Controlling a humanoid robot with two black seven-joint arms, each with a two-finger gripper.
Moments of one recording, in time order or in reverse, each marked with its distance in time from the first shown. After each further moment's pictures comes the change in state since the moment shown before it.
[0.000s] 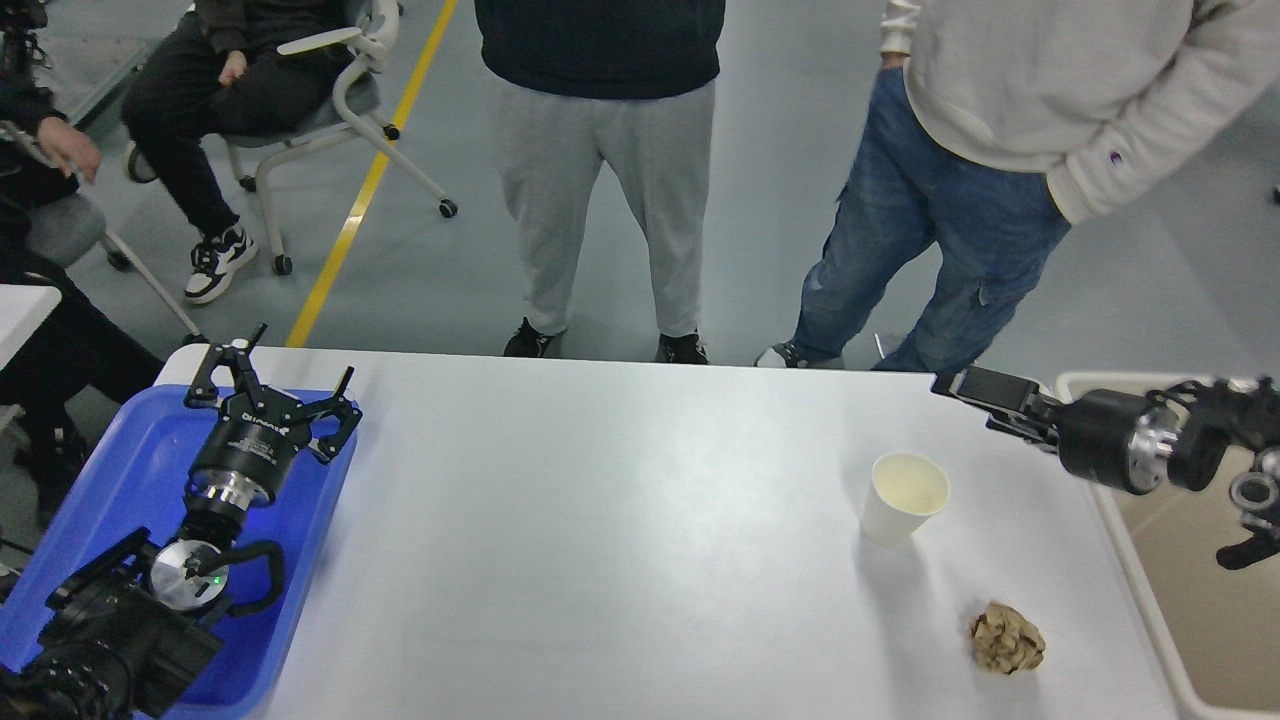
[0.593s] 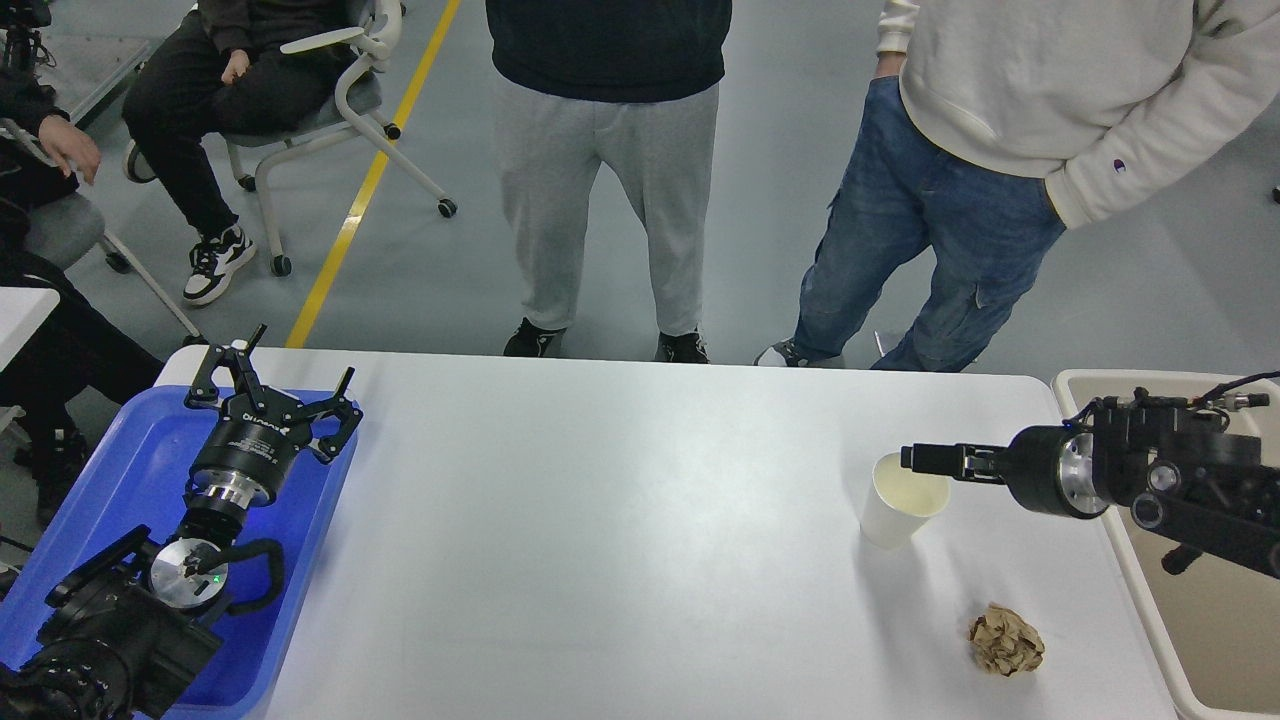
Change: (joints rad) left arm 0.000 0.000 0.000 0.000 0.000 0.000 0.000; right arm 0.162 0.196 -0.354 -0.215 -0.096 -0.023 -0.018
